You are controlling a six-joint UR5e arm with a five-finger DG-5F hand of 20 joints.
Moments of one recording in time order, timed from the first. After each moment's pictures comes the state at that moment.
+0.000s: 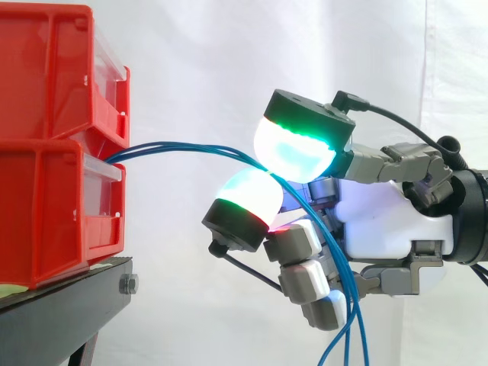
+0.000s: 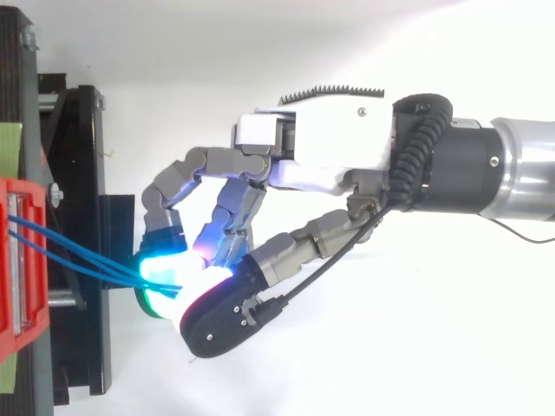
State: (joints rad) arm 0.11 -2.29 -1.22 -2.75 -1.45 -0.01
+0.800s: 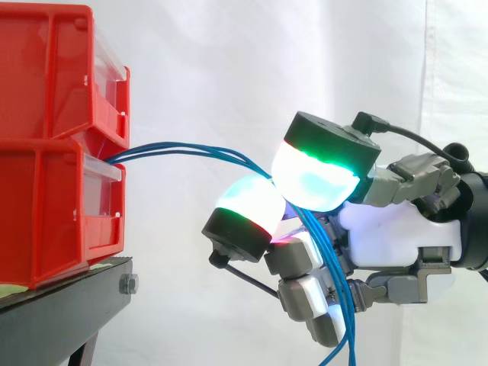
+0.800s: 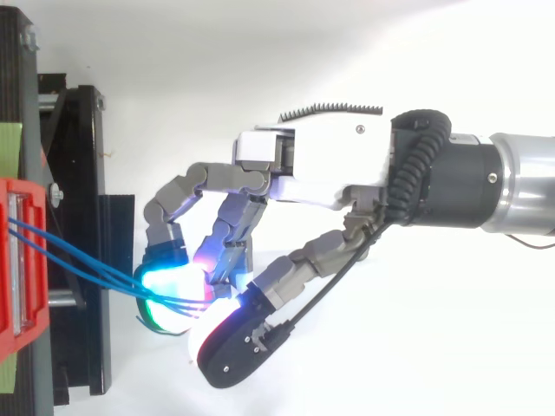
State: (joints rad) arm 0.13 -2.29 -1.22 -2.77 -1.43 0.00
